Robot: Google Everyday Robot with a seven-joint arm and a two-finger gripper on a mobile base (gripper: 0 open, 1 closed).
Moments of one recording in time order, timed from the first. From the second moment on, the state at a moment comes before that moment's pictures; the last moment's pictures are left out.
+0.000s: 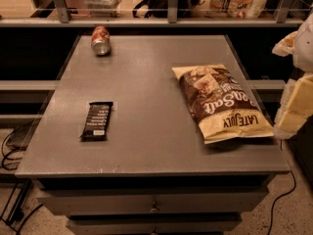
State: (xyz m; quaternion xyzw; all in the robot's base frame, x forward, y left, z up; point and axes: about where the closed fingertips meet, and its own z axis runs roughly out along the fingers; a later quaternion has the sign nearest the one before) arm 0.438 -0.217 0.976 -0.60 0.78 -0.03 0.16
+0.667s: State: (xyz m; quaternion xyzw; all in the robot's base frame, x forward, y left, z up) arm 0.441 -0.214 0.976 -0.60 0.78 -0.03 0.17
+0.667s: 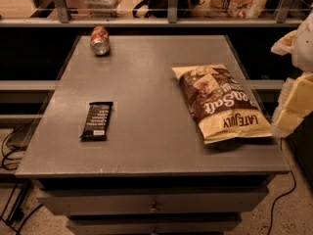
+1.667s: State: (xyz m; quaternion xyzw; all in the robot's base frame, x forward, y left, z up) arm 0.500 -0.187 0.933 -0.56 0.79 0.02 0.24
